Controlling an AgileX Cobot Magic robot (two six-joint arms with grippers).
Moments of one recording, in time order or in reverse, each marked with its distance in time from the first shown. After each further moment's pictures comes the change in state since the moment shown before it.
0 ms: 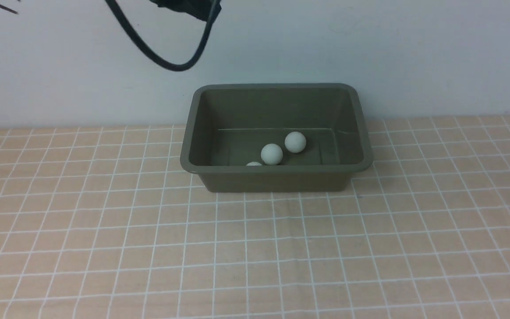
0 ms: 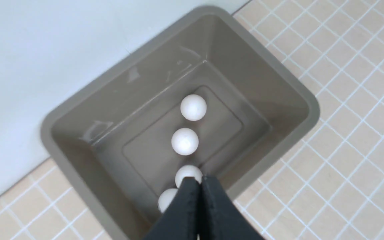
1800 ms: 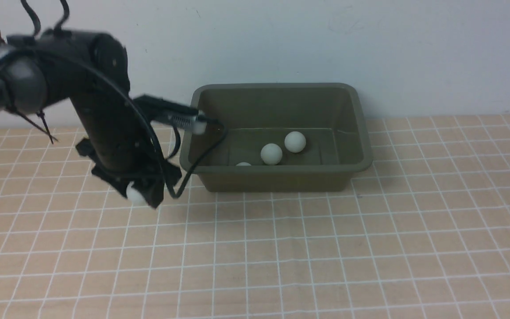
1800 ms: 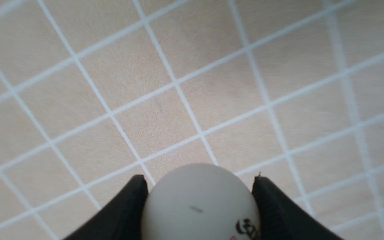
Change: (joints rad) right arm 0.000 0.098 -0.110 0.118 0.194 0.016; left arm 0.046 0.053 0.608 0.279 -0.064 -0.207
